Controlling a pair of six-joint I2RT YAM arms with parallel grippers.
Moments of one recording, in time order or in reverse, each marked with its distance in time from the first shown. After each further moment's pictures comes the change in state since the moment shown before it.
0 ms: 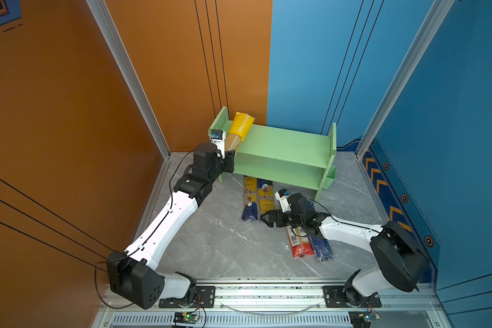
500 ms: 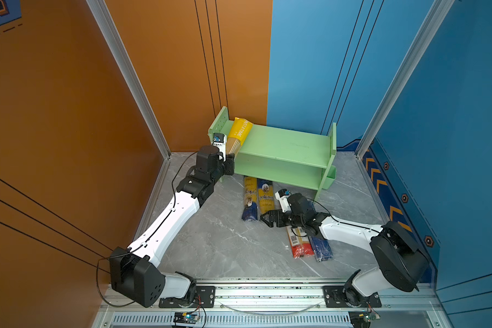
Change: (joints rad) left arm 0.000 0.016 -0.030 0.018 -0.031 0.021; right arm 0.000 0.000 0.000 0.000 0.000 0.000
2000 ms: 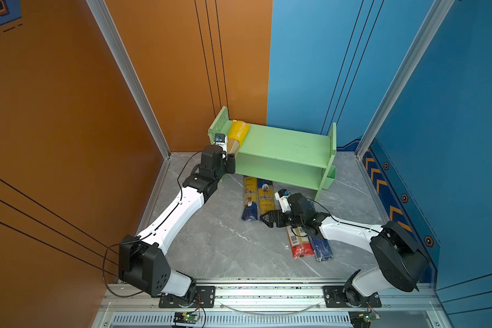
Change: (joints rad) left arm 0.013 0.079 0.000 0.048 -0.027 -0.026; right arm 0.000 0.000 -0.001 0.004 -0.015 0.000
